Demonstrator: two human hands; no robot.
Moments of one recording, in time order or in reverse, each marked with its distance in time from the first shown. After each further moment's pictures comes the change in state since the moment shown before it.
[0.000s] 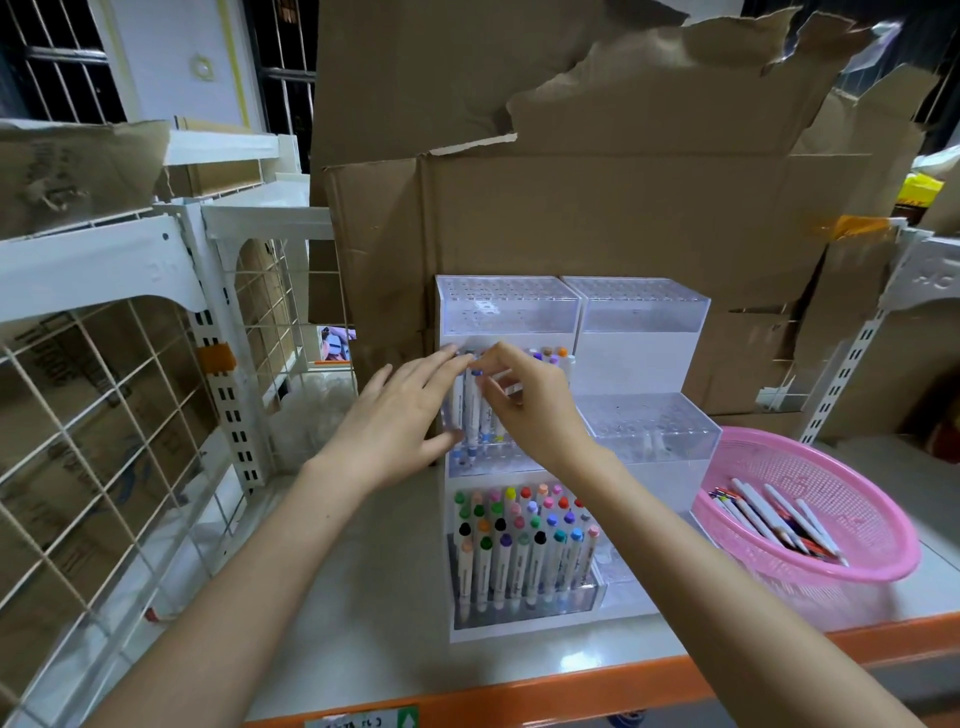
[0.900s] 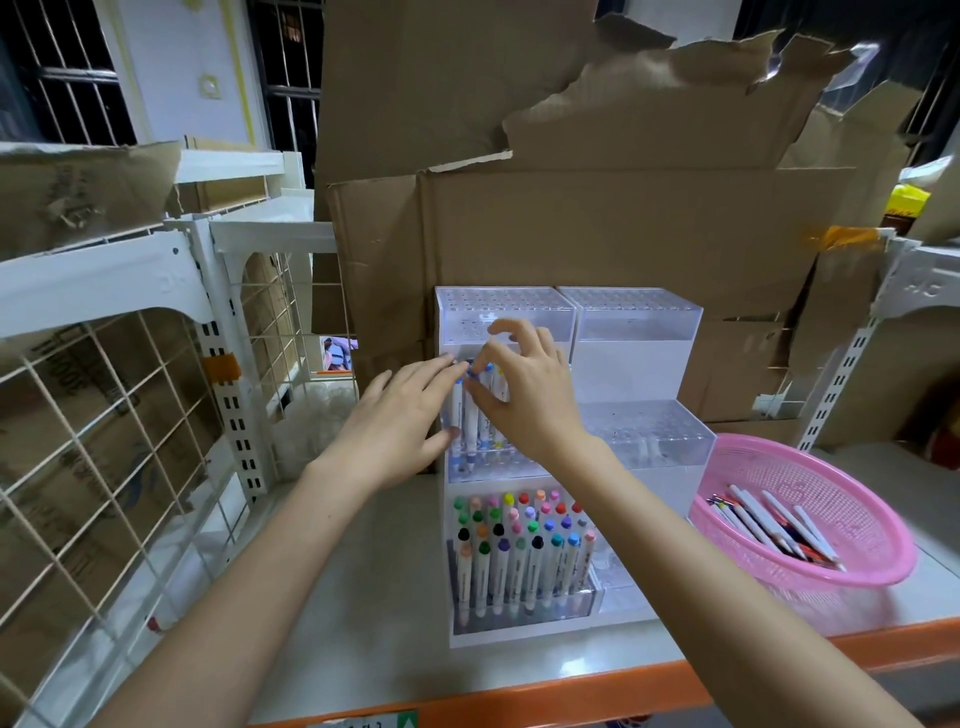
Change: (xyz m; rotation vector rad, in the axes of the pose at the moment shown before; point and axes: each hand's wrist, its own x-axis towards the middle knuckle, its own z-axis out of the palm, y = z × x) left_hand -0.001 0.008 -0.010 0.011 -0.010 -0.037; right_hand 0.011 -0.006 -0.003 -0.421 0.124 -0.086
